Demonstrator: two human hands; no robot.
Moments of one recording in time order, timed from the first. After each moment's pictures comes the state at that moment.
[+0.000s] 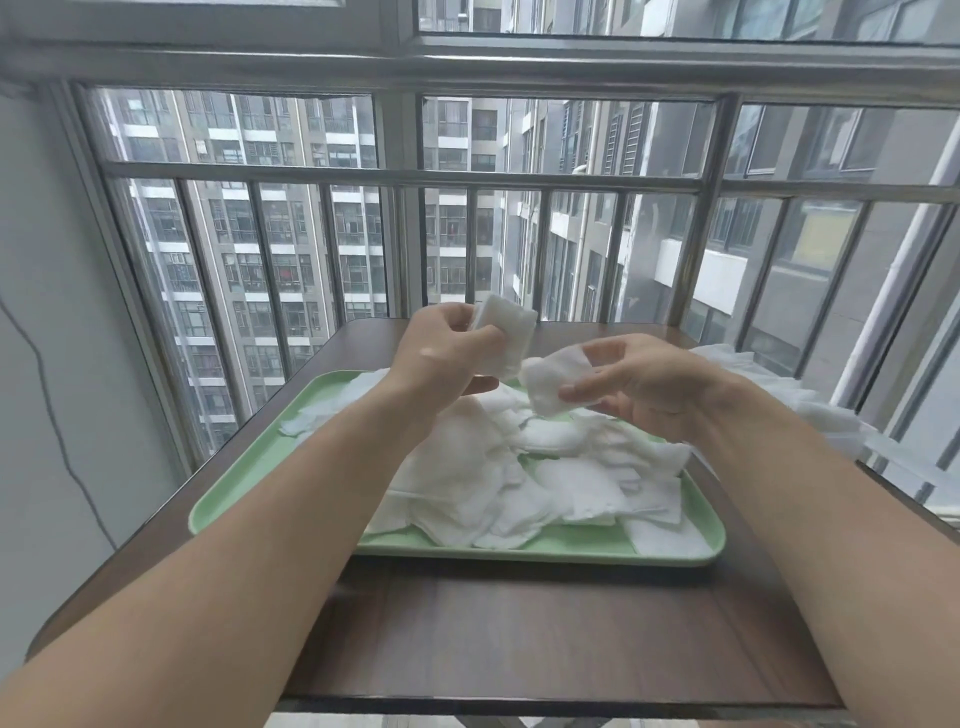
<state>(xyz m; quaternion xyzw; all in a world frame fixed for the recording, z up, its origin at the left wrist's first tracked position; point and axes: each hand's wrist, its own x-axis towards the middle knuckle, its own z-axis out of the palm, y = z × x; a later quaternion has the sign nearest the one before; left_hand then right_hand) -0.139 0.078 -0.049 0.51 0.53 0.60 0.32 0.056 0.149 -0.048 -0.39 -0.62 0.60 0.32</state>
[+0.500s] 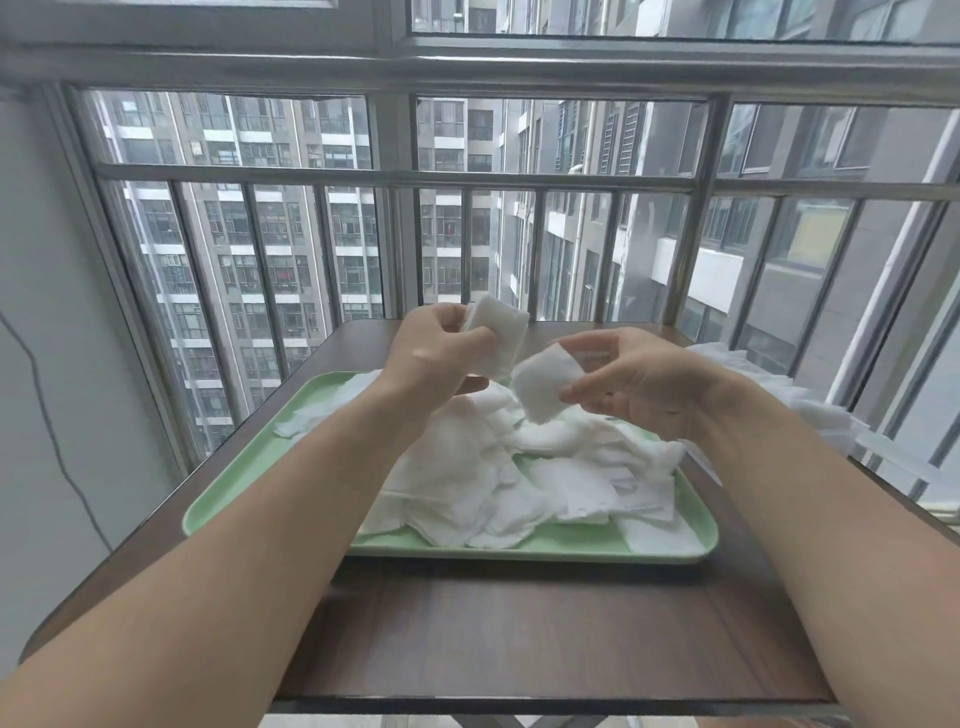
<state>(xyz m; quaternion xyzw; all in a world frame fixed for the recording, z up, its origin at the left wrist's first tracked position) -0.140 0.079 -0.049 0.51 0.54 0.59 0.31 0.060 0.151 -0.047 -0.38 -0.66 0.58 0.30</state>
